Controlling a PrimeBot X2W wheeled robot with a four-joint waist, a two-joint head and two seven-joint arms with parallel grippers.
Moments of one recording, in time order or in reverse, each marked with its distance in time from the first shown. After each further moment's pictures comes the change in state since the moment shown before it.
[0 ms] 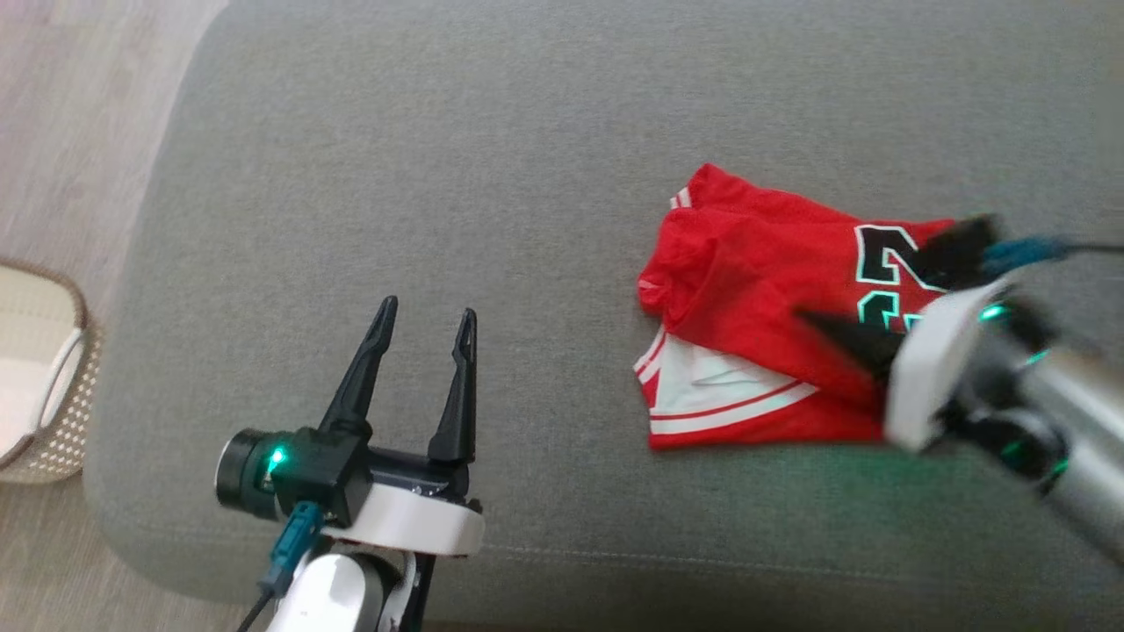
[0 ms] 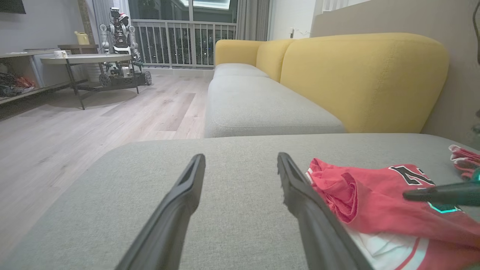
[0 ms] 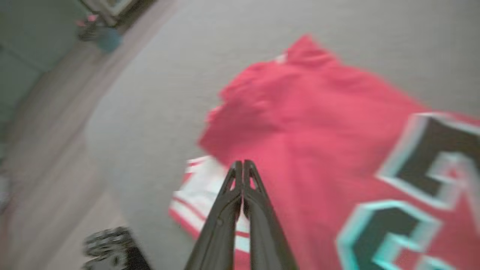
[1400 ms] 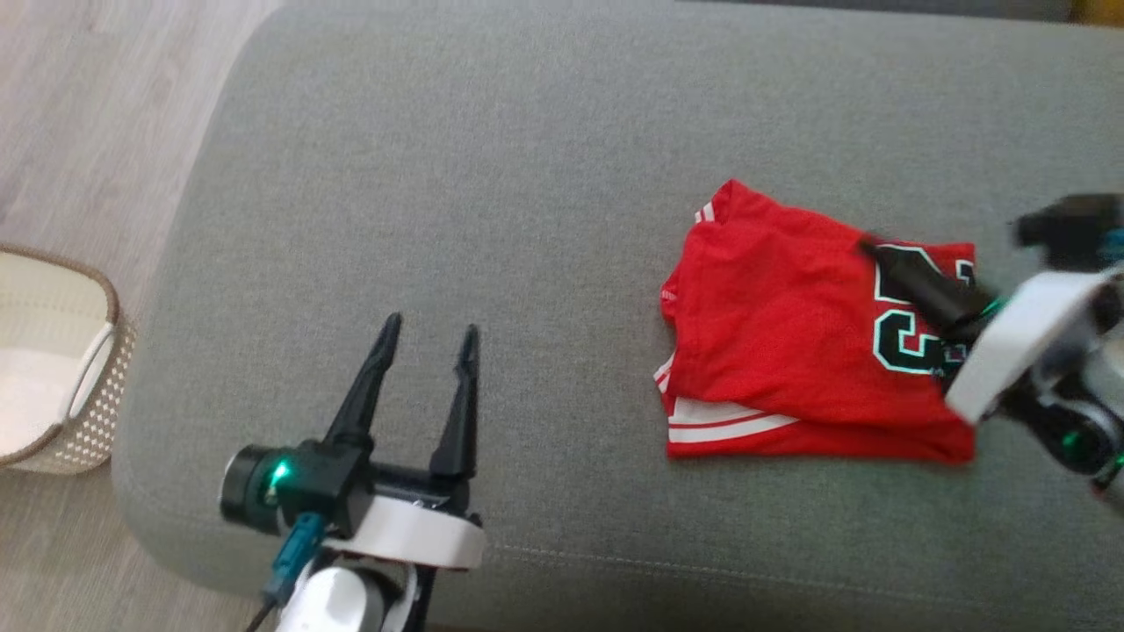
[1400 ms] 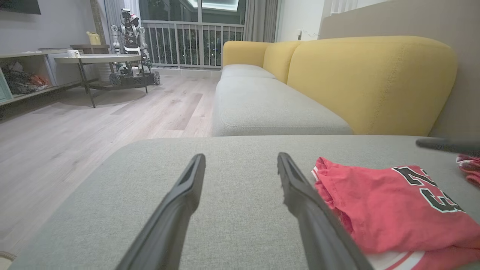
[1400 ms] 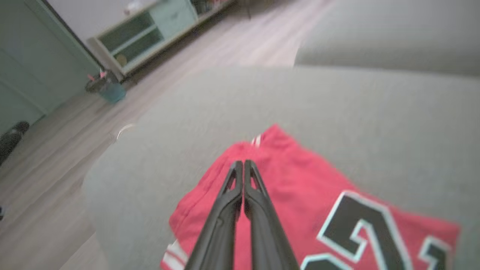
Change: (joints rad) left arm 0.020 -0.005 -0.004 0.012 -0.002 0.000 0.000; right arm -0.016 -0.109 0.000 -0.009 0.042 0.000 -0.253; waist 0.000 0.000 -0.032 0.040
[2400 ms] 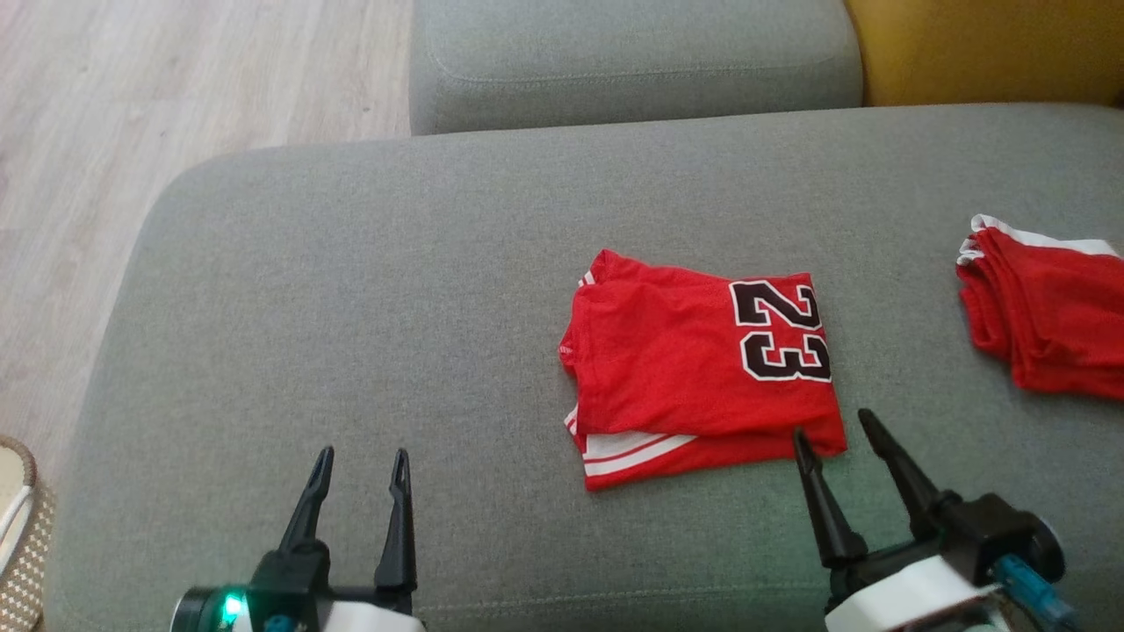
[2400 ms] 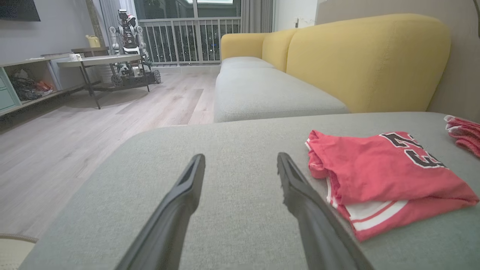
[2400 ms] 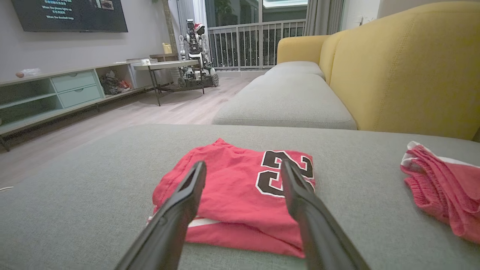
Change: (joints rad) left arm 0.235 0.009 0.116 0.026 0.070 0.040 0.000; right arm 0.802 0.712 -0.873 -0.209 -1.104 0.000 -0.153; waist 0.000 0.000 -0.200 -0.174
